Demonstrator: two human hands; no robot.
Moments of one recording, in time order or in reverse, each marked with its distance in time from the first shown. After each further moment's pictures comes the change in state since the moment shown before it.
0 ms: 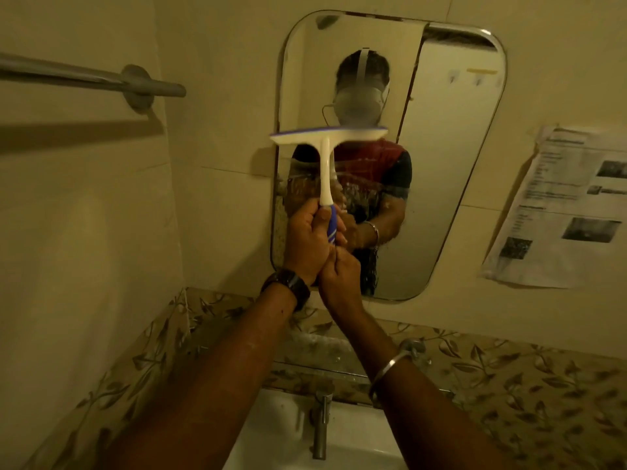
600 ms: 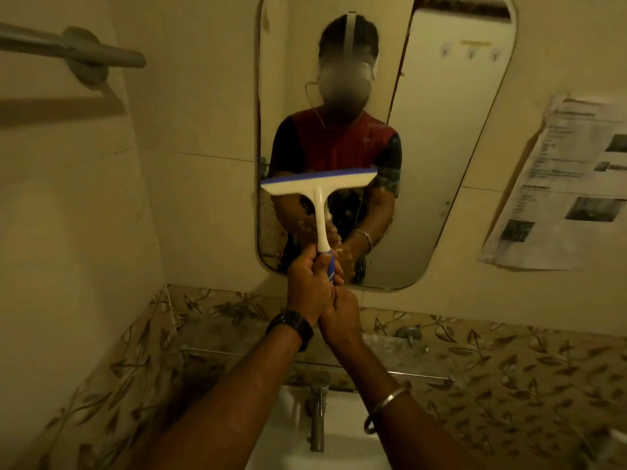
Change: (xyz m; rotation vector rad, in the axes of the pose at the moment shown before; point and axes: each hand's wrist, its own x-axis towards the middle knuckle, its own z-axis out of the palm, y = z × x) left_hand -0.051 -0.081 0.011 0.058 0.023 -0.222; right_hand -0.055 0.082 -0.008 -0.147 -0.059 0.223
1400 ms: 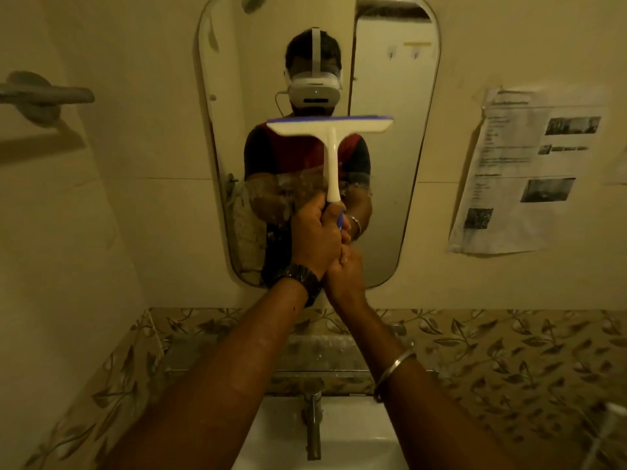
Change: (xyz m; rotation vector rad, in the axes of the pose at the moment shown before) left_hand 0.037 0.080 0.065 0.156 -0.044 0.246; right_hand 0.055 -0.052 -0.057 0.313 0.098 -0.049
